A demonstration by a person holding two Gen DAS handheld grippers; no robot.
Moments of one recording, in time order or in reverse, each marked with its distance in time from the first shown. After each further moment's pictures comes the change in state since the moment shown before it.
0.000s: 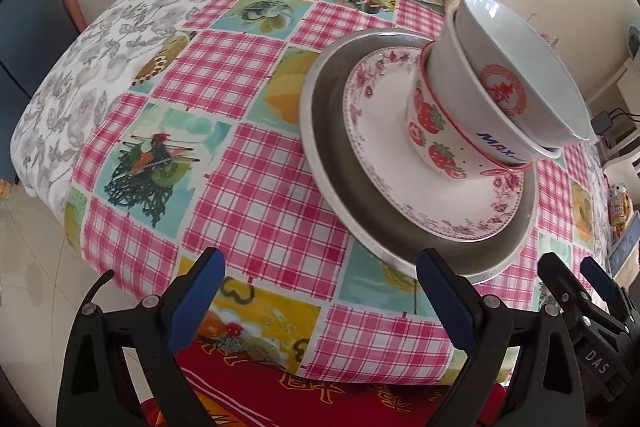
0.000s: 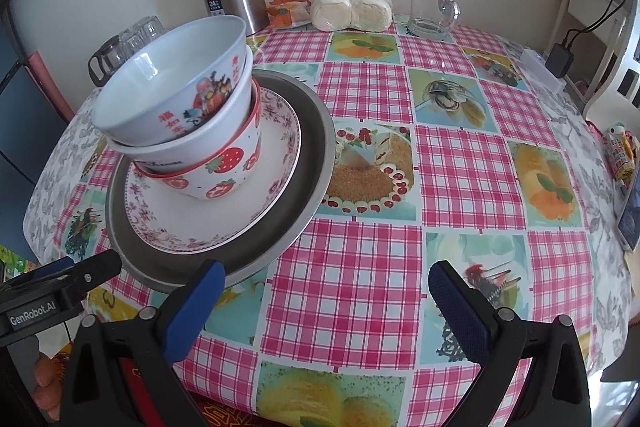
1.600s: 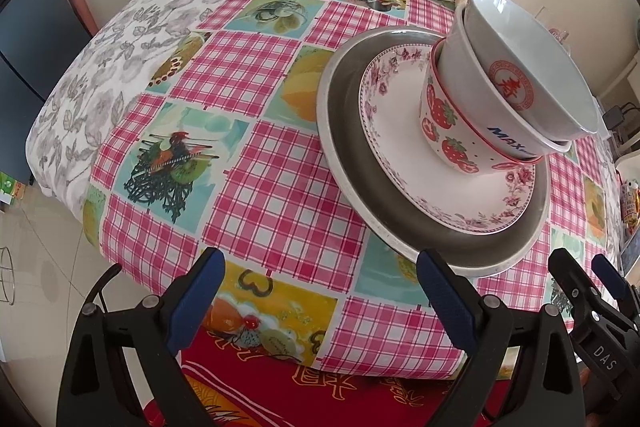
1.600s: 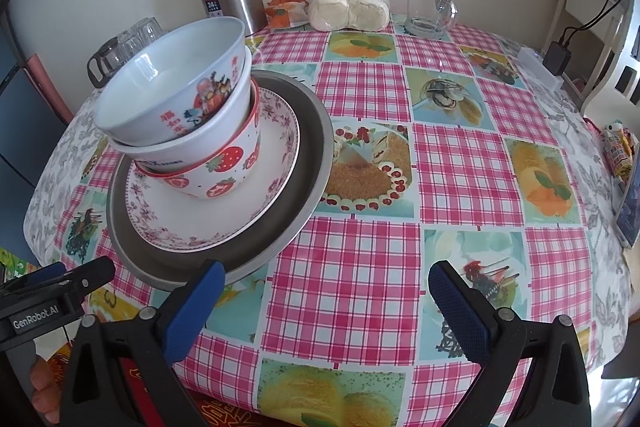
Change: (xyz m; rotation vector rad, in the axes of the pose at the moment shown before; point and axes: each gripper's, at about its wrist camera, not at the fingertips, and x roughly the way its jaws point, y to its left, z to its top) left arm -0.004 0.004 -0.004 0.012 0.005 0.052; right arm 0.000 0.001 0.001 0.004 0.005 -0.002
